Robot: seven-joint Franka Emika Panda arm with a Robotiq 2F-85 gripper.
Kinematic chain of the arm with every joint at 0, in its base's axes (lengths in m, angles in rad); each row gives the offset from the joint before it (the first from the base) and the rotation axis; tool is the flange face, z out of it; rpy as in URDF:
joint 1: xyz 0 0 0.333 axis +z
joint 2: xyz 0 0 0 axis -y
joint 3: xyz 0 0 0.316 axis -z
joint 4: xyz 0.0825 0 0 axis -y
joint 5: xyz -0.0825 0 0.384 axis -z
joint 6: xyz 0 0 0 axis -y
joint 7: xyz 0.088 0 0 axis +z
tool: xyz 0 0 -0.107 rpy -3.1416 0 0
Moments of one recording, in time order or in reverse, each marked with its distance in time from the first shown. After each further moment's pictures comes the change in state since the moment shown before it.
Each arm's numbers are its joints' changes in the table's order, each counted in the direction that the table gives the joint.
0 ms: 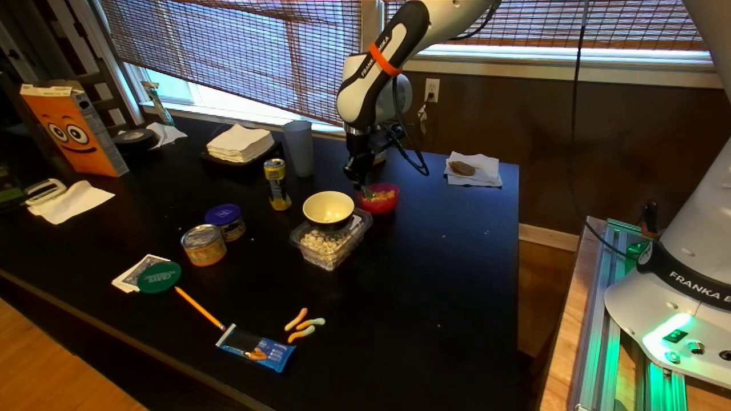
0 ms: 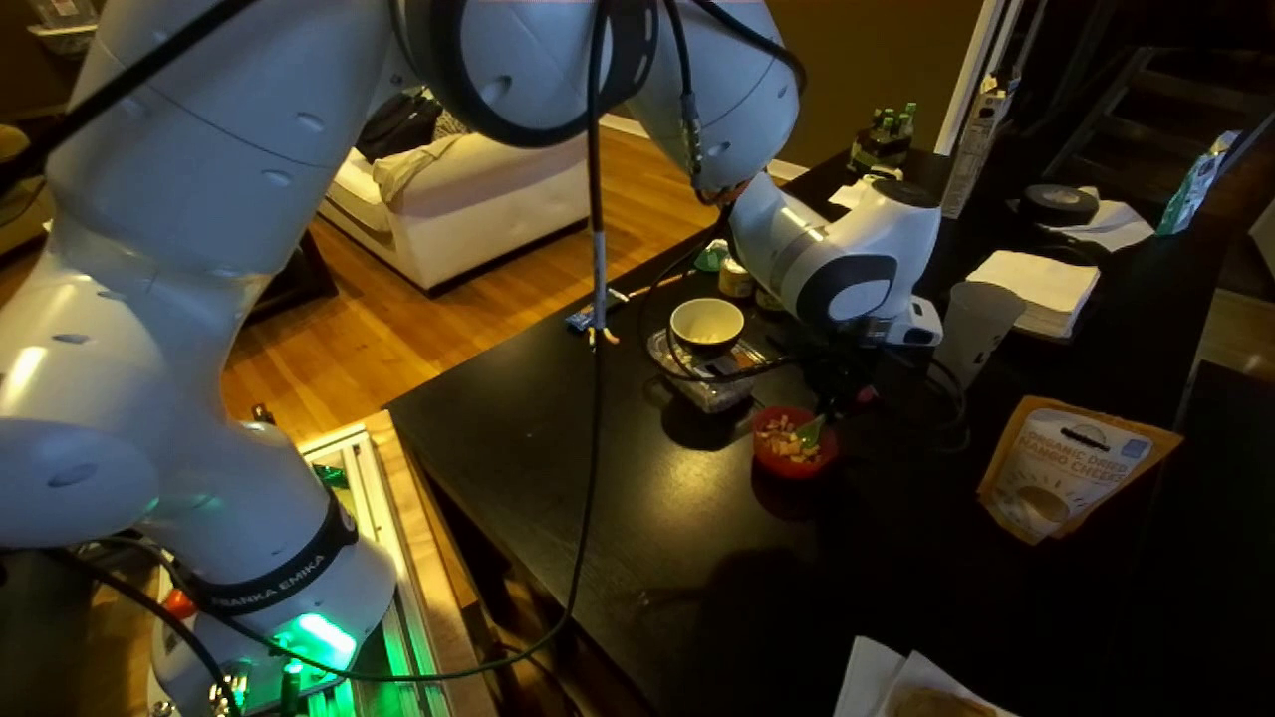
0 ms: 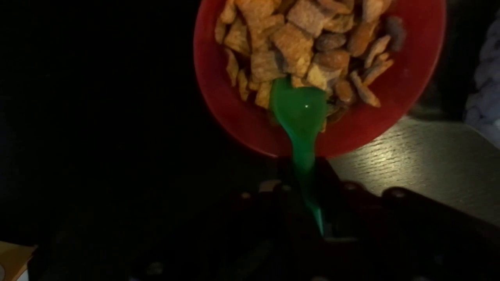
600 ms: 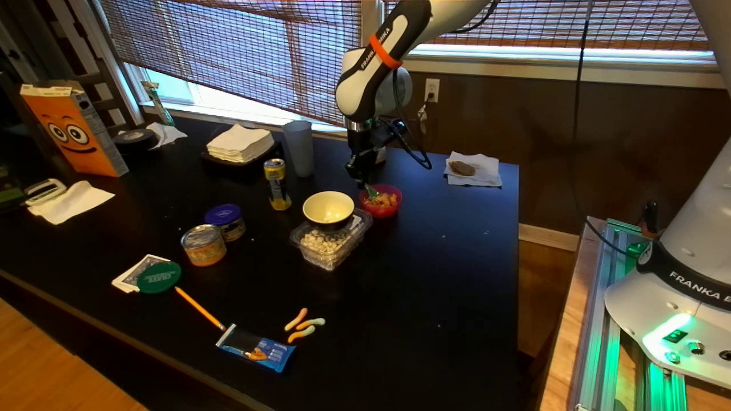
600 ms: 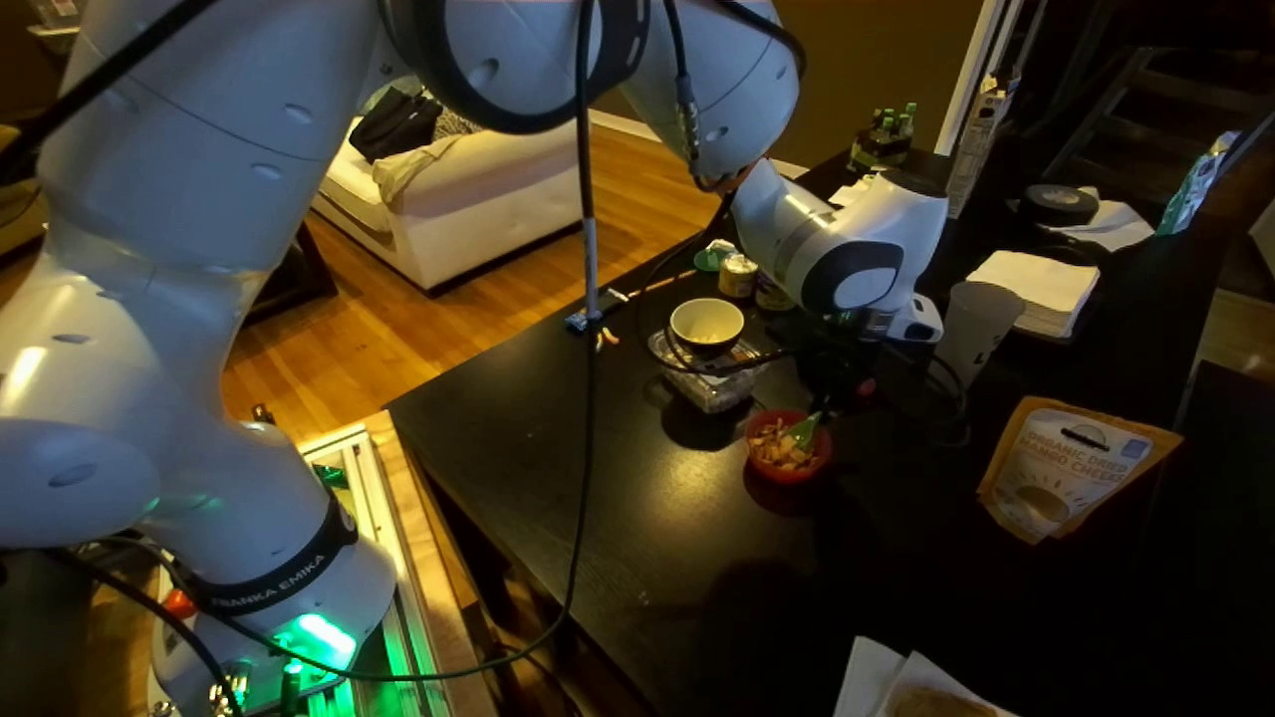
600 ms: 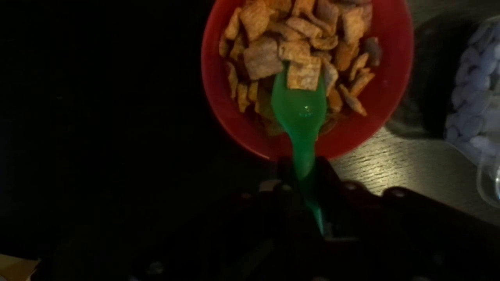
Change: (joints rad) arm 0.001 0.026 0.003 0.000 0.000 -0.085 0.002
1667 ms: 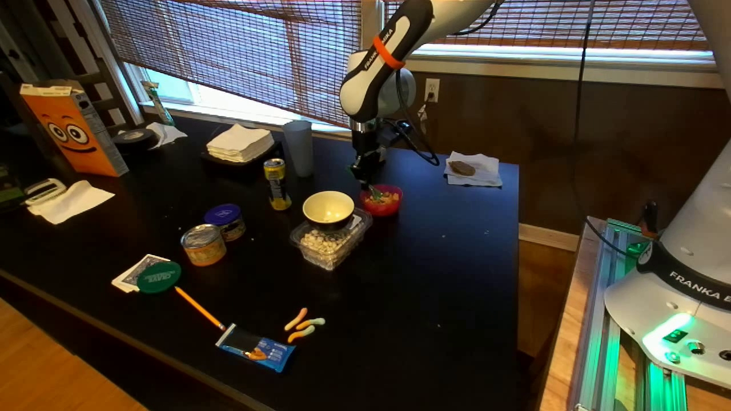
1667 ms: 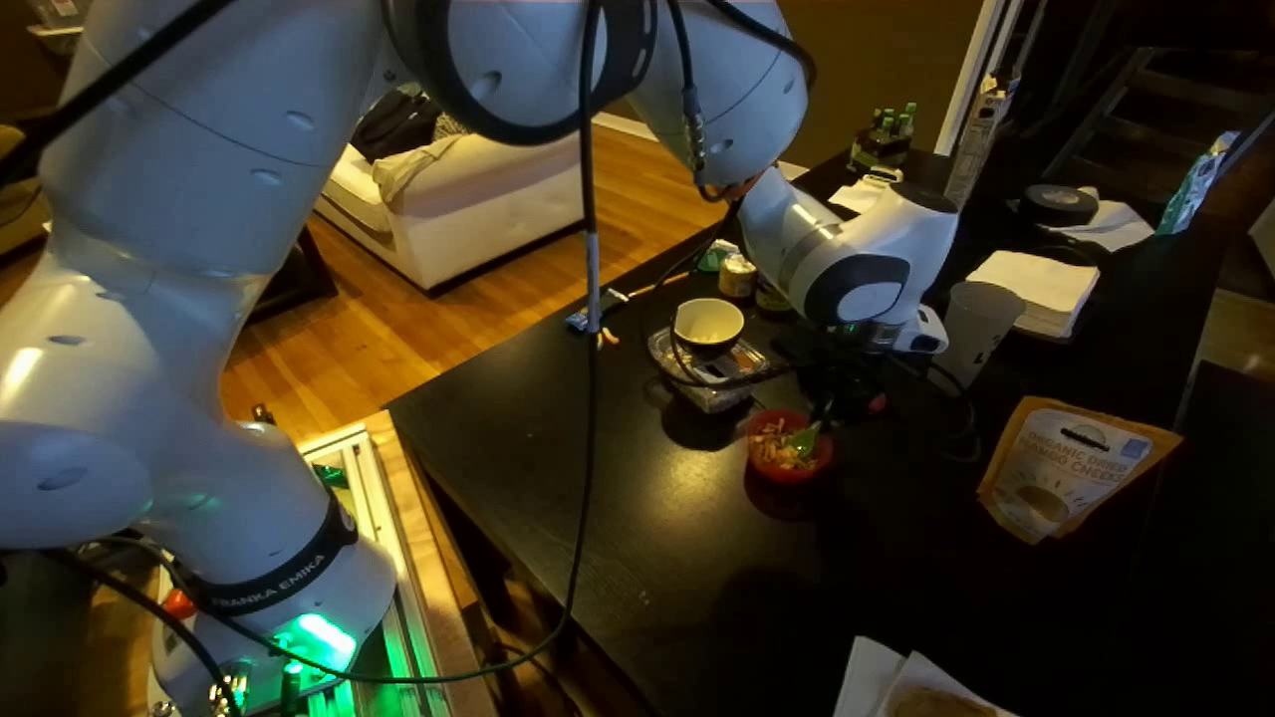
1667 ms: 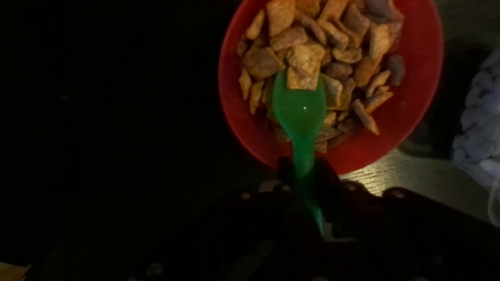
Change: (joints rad) arm -0.029 -0.010 -0.009 -0.002 -0.020 -0.003 0.101
